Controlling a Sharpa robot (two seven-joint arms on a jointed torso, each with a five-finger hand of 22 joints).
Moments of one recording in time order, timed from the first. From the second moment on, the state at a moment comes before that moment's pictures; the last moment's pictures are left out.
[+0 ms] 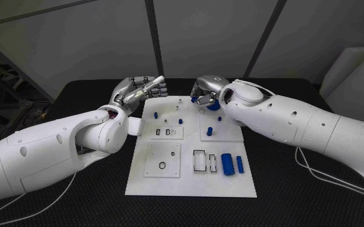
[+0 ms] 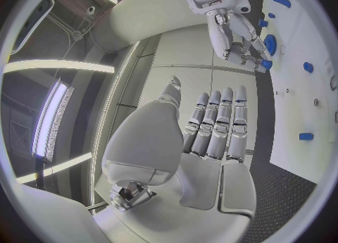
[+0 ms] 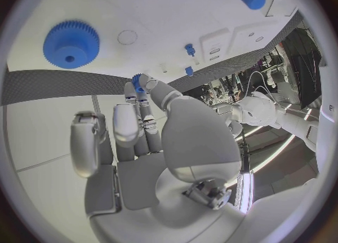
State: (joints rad) left arm 1.19 -0.87 0.01 1.60 -0.01 -0.42 0.46; left_hand 1.38 -0.01 -0.03 0.10 0.05 0.87 0.22 0.21 0.07 0.92 0.18 0.22 0.06 0.97 0.15 0.12 0.07 0.19 0.77 0.26 0.37 0.17; right arm 1.25 -0.46 0.05 1.12 -1.65 -0.25 -0.10; right_hand 1.28 -0.01 0.44 -0.22 0.18 1.11 0.13 0.08 0.09 1.24 0.07 0.06 0.08 1.46 -0.01 1.22 1.01 0.05 1.47 0.10 1.50 1.31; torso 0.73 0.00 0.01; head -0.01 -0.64
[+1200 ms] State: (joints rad) left arm 1.21 -0.87 0.01 1.60 -0.01 -0.42 0.46; left_hand 1.38 -0.01 -0.04 0.09 0.05 0.87 0.22 0.21 0.07 0.92 0.18 0.22 0.06 0.98 0.16 0.12 0.07 0.19 0.77 0.26 0.37 0.17; right arm 1.25 -0.29 0.05 0.93 -1.63 -0.28 -0.06; right_hand 1.27 -0.02 0.45 -0.21 0.18 1.11 0.13 0.07 0.09 1.22 0.08 0.06 0.07 1.46 -0.01 1.23 1.01 0.04 1.47 0.10 1.50 1.31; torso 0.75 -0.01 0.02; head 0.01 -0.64
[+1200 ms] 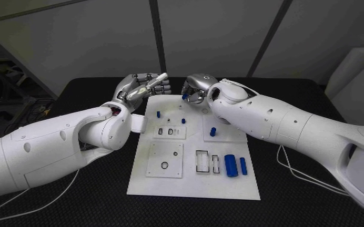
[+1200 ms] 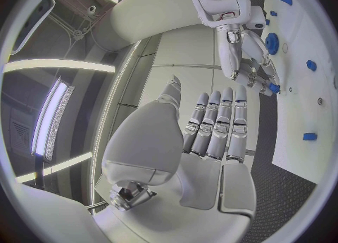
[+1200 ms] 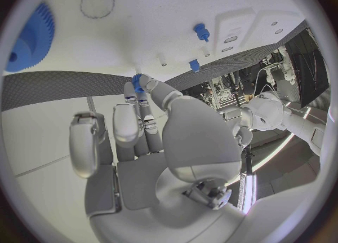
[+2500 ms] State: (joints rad) left arm 1.23 -0.87 0.01 1.61 -0.01 -0.42 0.46; left_hand 1.38 -0.01 -0.04 0.10 0.05 0.87 0.22 0.21 0.07 0.92 0.18 0.22 0.06 0.98 0.16 0.12 0.07 0.19 0.77 0.26 0.37 0.17; right arm 1.25 -0.25 0.05 0.88 -1.64 -0.24 -0.06; right_hand 1.25 -0.09 0.48 -0.19 0.16 1.05 0.16 0.06 0.09 1.12 0.10 0.06 0.06 1.46 0.01 1.20 0.95 0.04 1.43 0.12 1.48 1.31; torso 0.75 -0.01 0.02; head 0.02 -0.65
